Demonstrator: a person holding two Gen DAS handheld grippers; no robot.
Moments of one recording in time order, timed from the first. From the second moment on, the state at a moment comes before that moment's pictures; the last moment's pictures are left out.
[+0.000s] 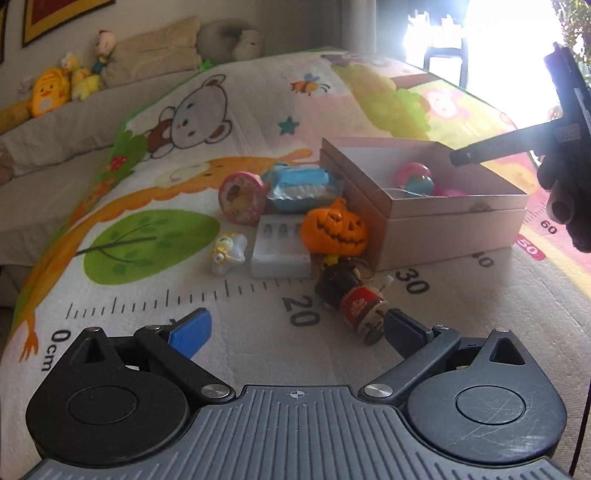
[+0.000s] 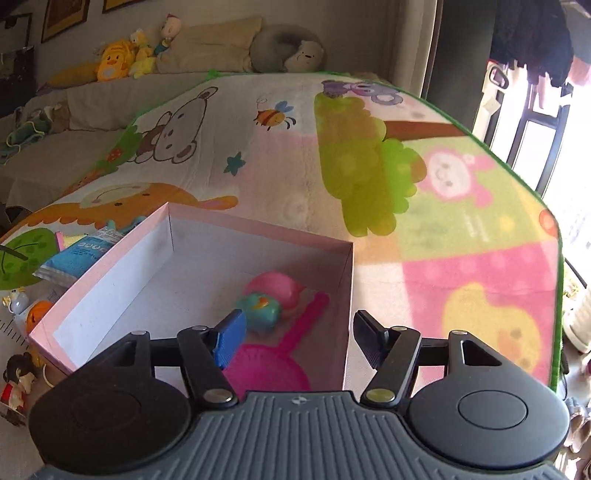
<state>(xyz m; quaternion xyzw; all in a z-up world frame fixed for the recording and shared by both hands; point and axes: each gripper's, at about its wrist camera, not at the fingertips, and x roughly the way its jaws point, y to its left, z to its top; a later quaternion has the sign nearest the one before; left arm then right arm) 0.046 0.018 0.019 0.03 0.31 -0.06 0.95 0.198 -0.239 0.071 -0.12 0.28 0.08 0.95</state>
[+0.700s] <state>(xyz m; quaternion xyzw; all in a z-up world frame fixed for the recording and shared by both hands) 0.113 0.068 0.023 -0.05 0.32 -0.01 0.95 0.069 -0.134 0.037 -0.12 0.37 0.29 0.88</state>
